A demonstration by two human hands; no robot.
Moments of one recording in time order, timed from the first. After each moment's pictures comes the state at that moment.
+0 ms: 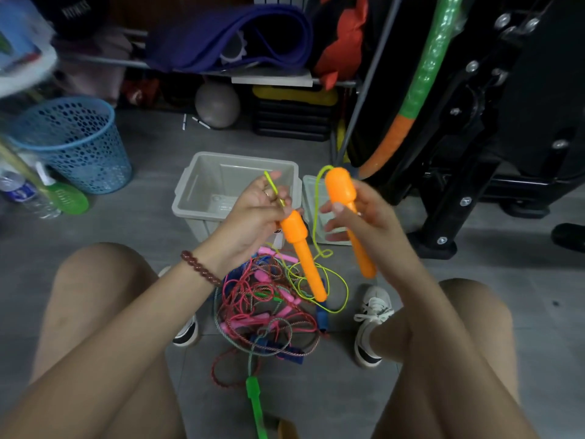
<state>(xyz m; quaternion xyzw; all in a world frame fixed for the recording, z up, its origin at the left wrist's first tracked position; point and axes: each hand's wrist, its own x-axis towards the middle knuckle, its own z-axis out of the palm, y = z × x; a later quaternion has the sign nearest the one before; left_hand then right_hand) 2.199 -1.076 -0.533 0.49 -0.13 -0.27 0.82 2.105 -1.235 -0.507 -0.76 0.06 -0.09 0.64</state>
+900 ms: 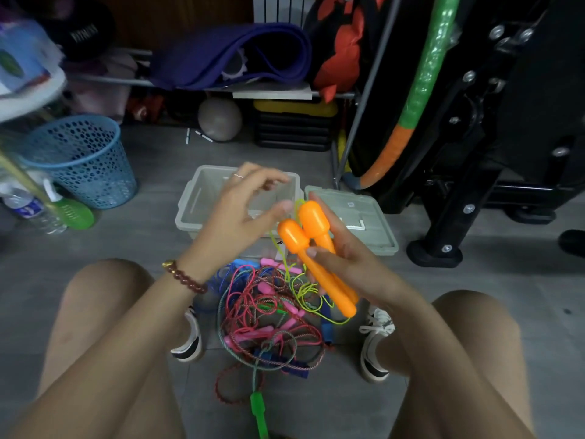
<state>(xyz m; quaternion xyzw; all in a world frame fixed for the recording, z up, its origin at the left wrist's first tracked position) 2.212 -1.050 -0.510 0.78 -0.38 0.07 0.50 2.101 -1.222 -0.516 -0.73 -0.02 0.10 0.68</state>
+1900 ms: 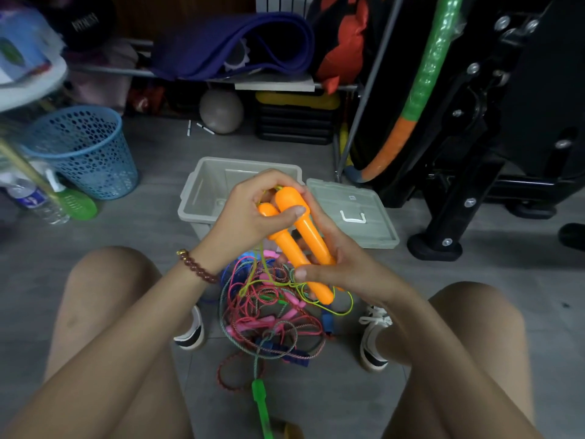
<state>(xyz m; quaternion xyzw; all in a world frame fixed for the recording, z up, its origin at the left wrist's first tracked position) 2.194 -1.056 -0.509 0.71 -0.38 -0.02 0.59 2.094 -1.209 -0.517 -0.71 -0.10 0.13 0.68</state>
